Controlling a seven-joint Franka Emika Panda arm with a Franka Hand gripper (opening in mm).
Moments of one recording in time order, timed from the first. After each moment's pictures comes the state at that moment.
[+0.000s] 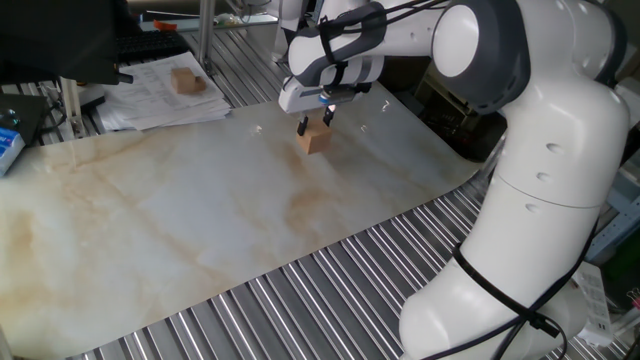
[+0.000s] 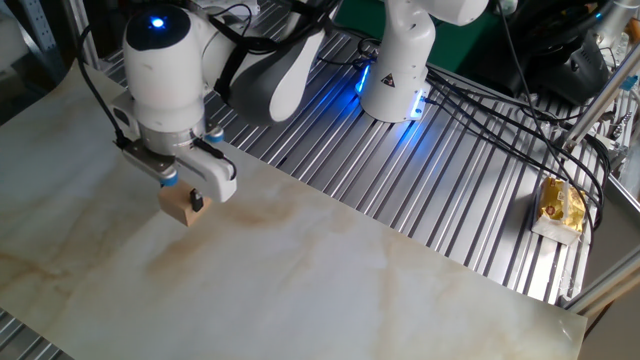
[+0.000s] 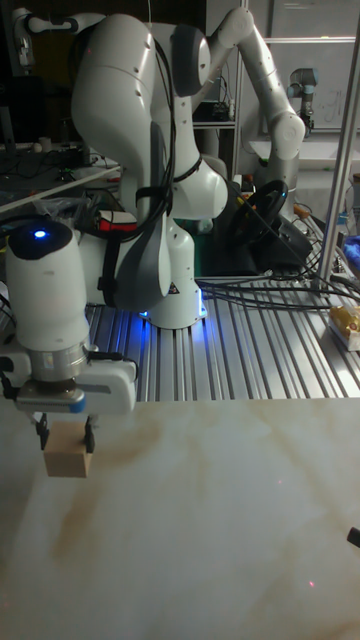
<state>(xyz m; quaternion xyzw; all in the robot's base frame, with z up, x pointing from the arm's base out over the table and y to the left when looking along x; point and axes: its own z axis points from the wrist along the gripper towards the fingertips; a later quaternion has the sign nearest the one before) 0.581 -0.152 0.180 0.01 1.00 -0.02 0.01</state>
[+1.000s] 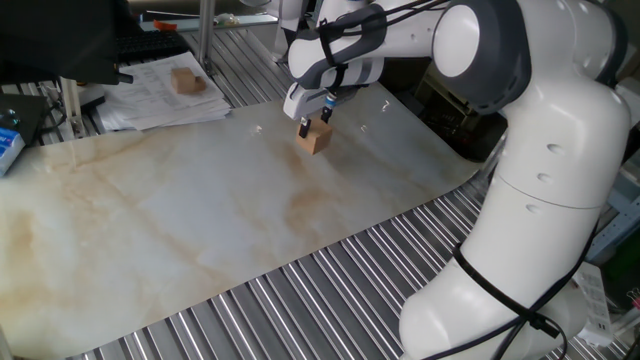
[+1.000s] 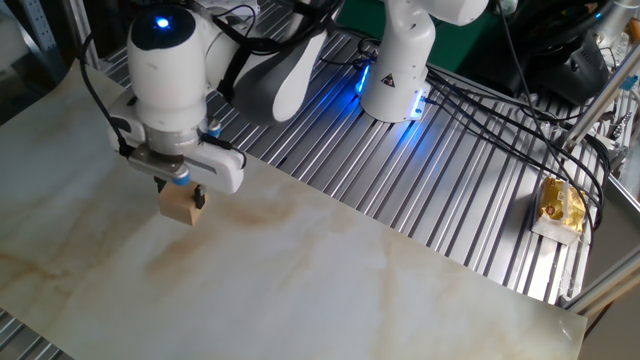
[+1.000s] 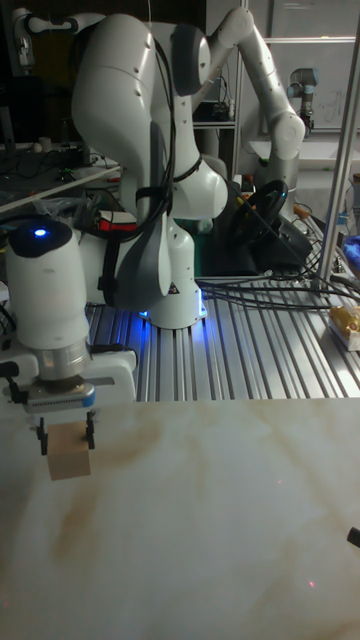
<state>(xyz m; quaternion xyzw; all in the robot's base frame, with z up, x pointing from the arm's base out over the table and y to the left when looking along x) 0.581 -0.152 0.180 -0.11 0.99 -0.02 0.02</state>
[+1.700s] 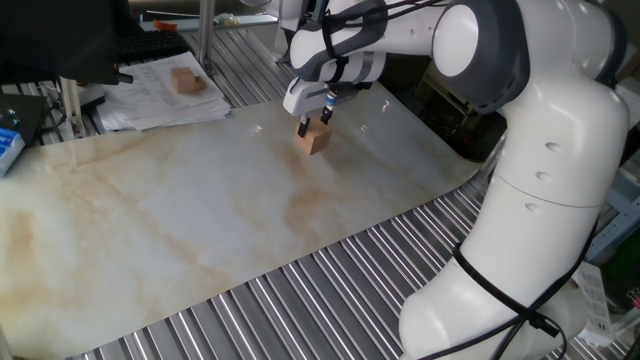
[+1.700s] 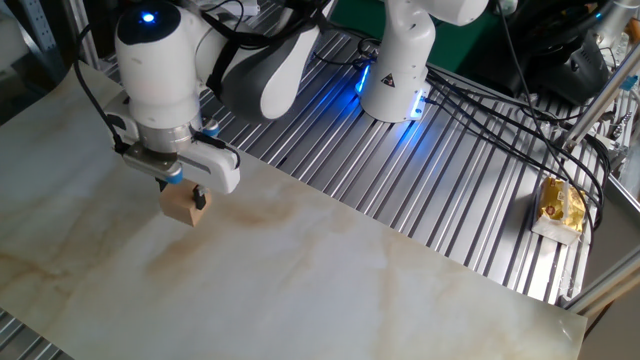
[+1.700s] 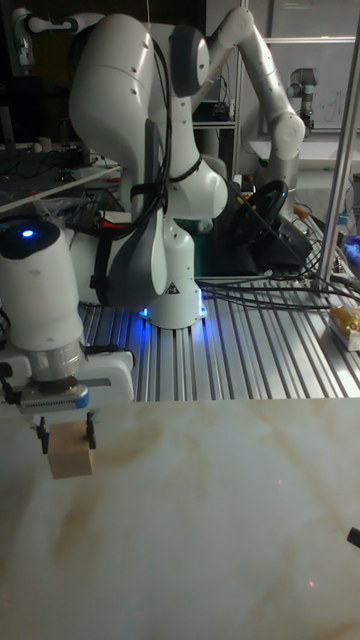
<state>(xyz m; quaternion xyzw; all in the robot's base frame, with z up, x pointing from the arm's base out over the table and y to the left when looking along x) 0.581 -0.153 0.180 -0.07 1.00 0.00 0.01</state>
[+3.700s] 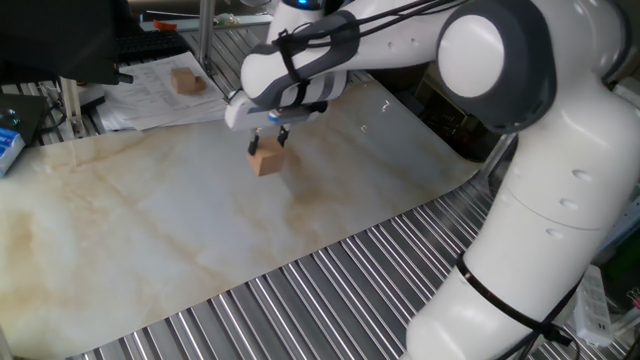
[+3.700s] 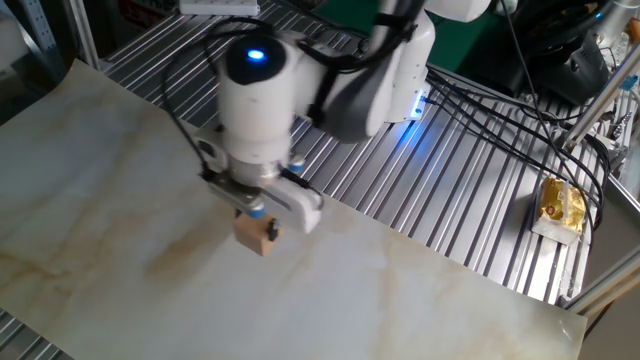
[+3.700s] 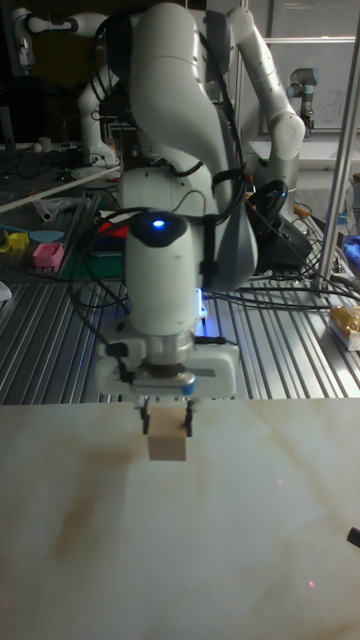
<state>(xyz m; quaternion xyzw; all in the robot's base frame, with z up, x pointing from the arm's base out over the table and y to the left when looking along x) 0.555 -0.009 0.182 0.03 1.00 0.01 0.01</state>
